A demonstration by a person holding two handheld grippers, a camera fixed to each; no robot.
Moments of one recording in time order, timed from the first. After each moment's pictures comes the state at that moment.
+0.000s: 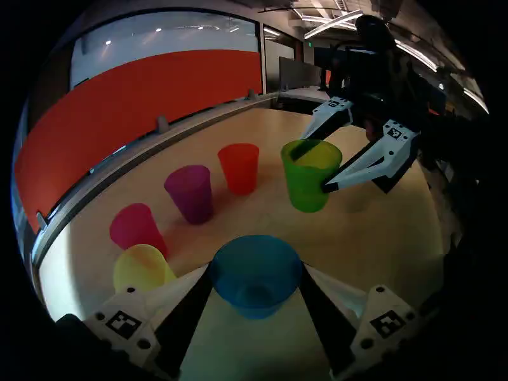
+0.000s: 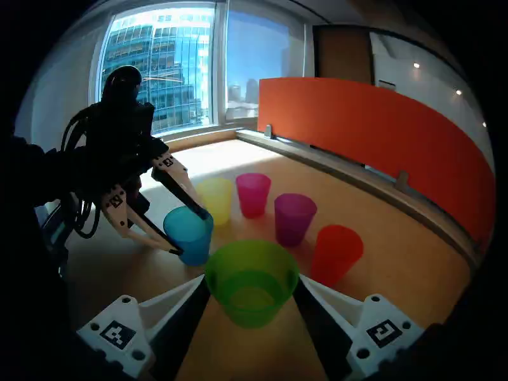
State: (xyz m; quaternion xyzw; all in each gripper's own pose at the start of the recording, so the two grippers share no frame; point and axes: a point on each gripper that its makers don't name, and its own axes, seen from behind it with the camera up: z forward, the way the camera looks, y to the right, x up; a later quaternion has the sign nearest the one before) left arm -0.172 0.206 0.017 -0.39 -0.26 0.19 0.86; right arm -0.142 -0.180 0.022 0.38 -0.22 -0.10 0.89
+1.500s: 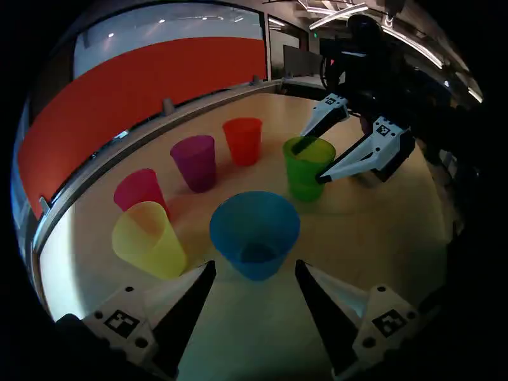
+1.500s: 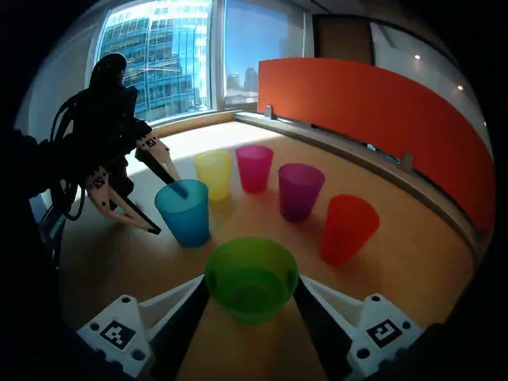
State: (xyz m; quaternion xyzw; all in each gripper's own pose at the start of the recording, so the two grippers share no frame) left arm -0.198 0.171 -0.004 -0.38 -0.29 0.20 0.86; right arm -0.189 -0.180 0.015 0.38 -0.25 -0.11 0.88
